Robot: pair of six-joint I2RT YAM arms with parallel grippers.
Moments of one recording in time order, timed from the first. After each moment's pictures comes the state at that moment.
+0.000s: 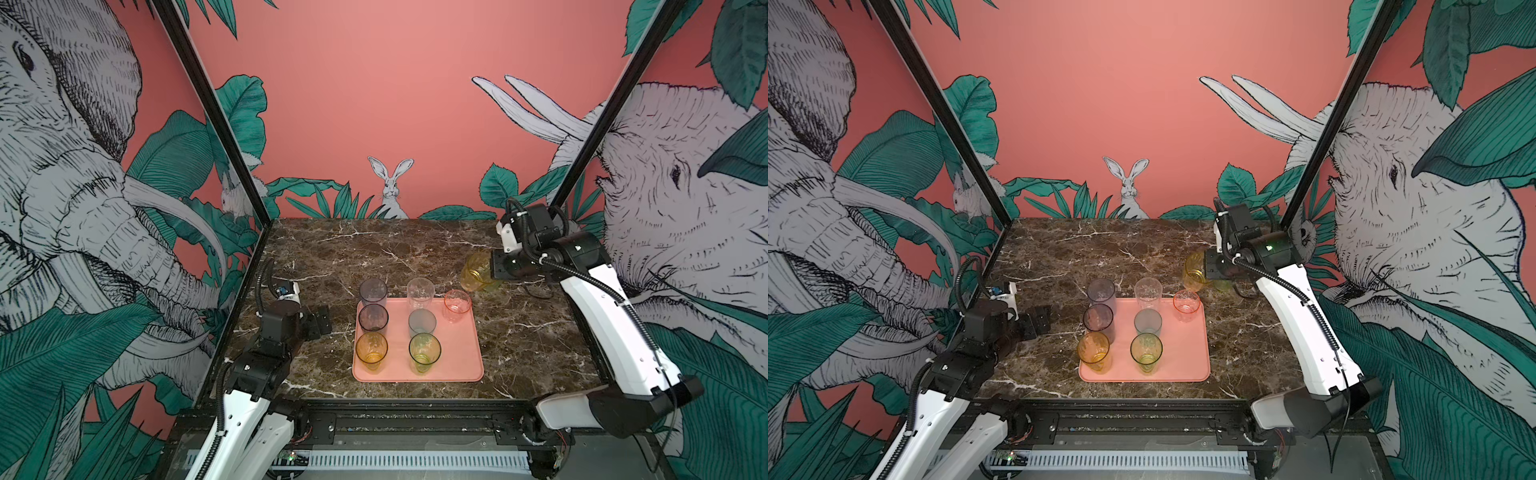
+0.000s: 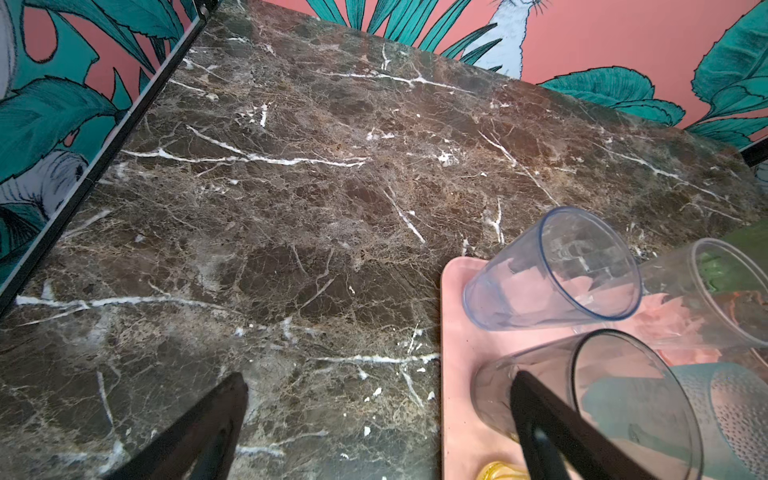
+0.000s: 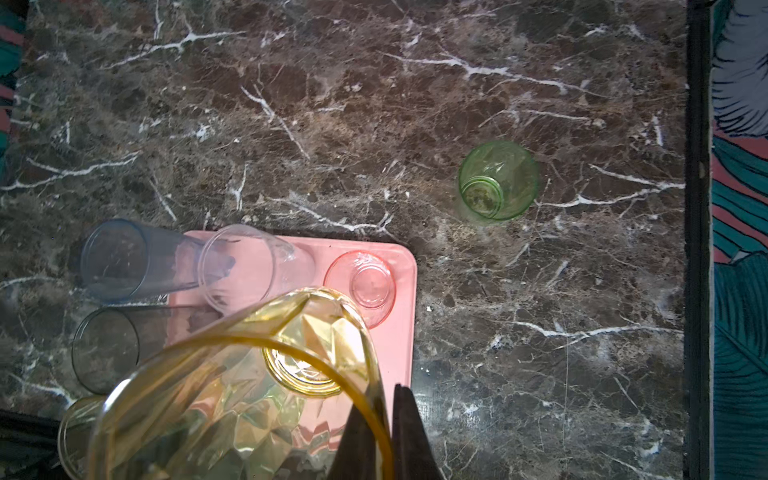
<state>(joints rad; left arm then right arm) -0.29 0.58 0.68 -0.73 -0.15 -0.39 0.43 1.38 1.73 -1.33 0.05 0.32</state>
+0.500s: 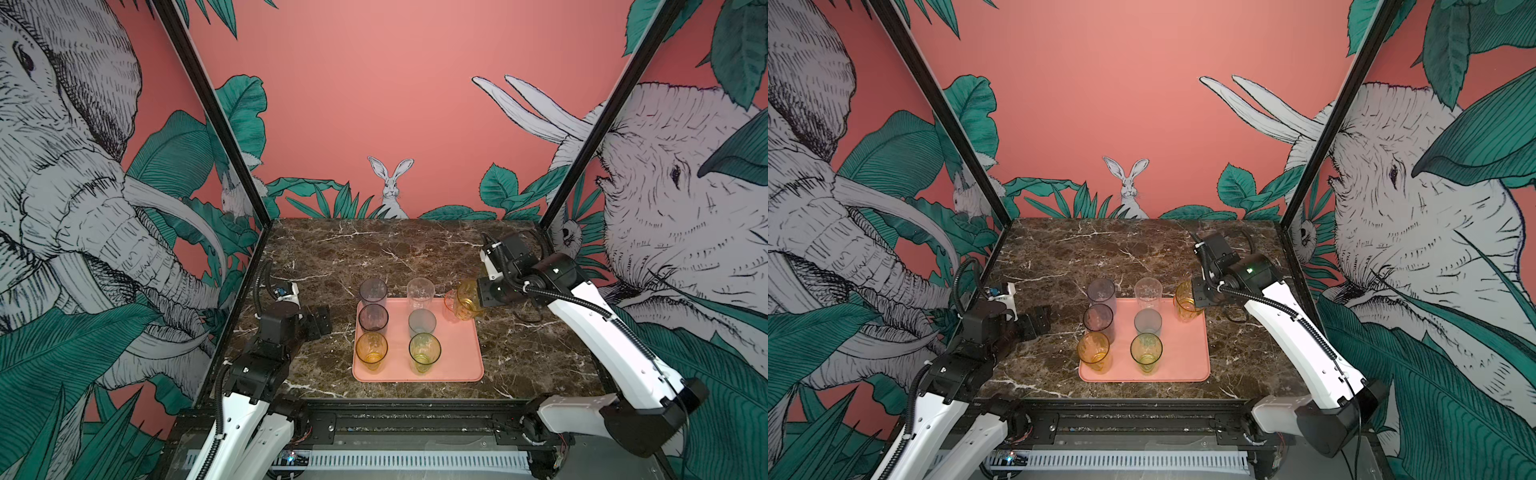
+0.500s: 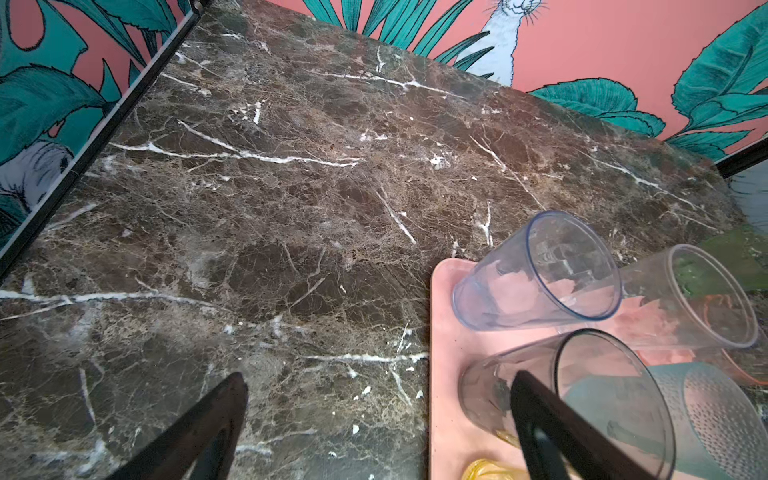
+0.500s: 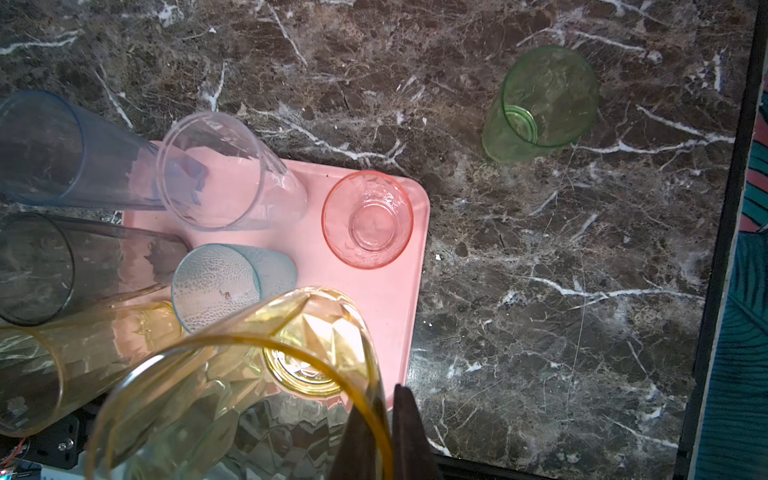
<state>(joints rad) -0.29 0.56 0.68 -0.73 -0.13 -0.42 0.59 1.29 1.48 -1.31 0.13 0.39</state>
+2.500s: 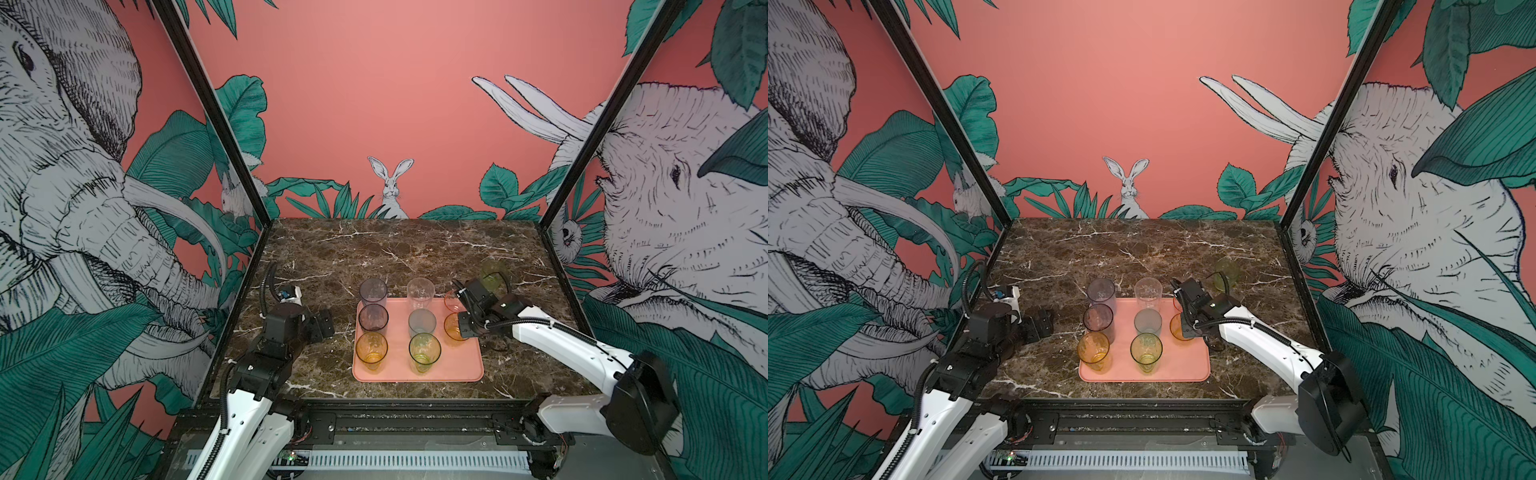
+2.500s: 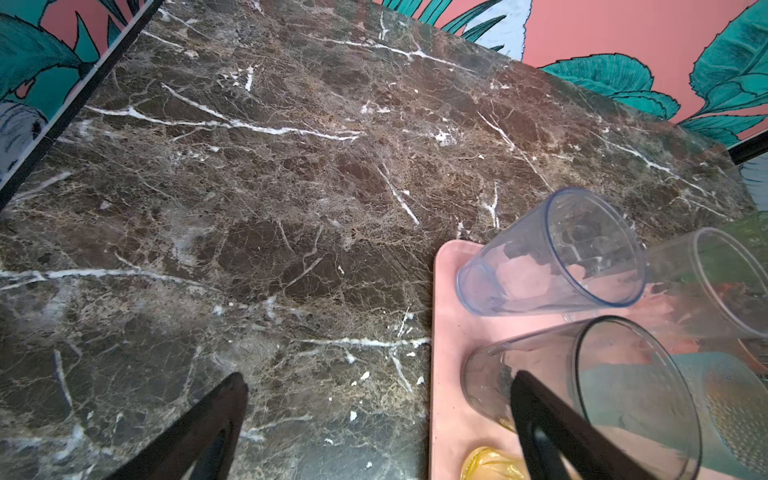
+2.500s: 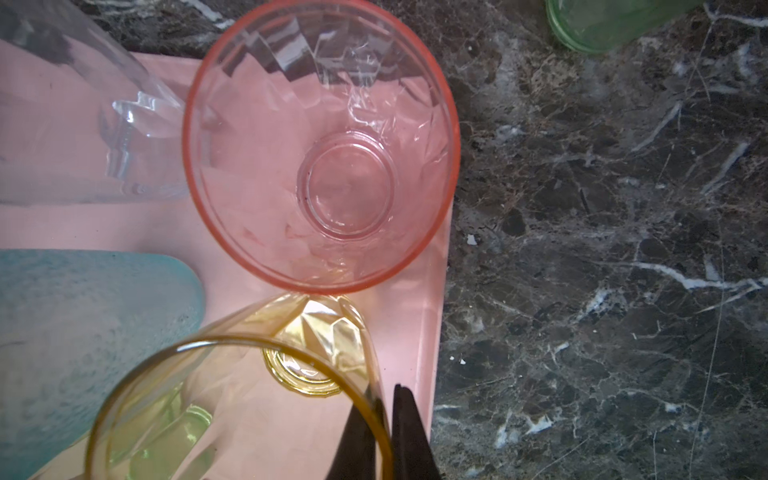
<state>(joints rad) -0.29 0.57 0.63 -0.72 -0.11 -0.45 0.66 1.32 0.92 -0.84 0.22 0.51</state>
